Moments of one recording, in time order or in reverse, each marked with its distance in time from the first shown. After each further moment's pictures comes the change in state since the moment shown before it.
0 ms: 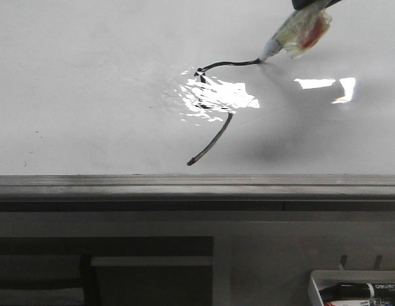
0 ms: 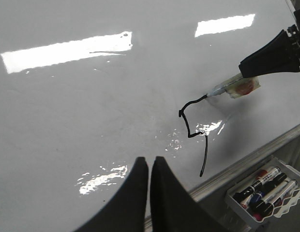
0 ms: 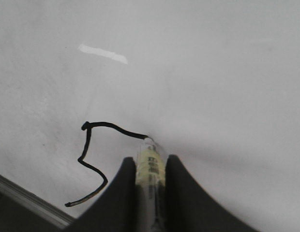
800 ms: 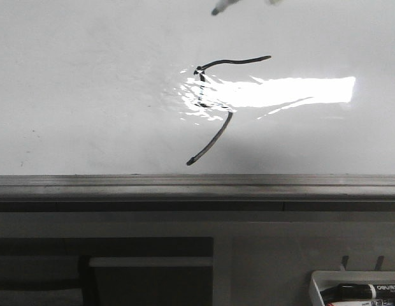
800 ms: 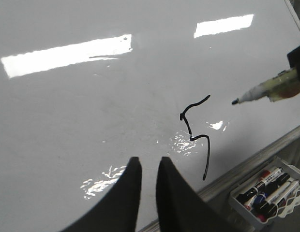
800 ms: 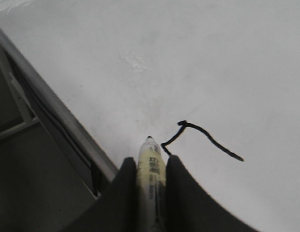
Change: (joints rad) left arm 0.000 0.002 -0.025 0.003 0.017 0.028; right arm 0.398 -0.194 0.015 -0.193 0.084 -0.115
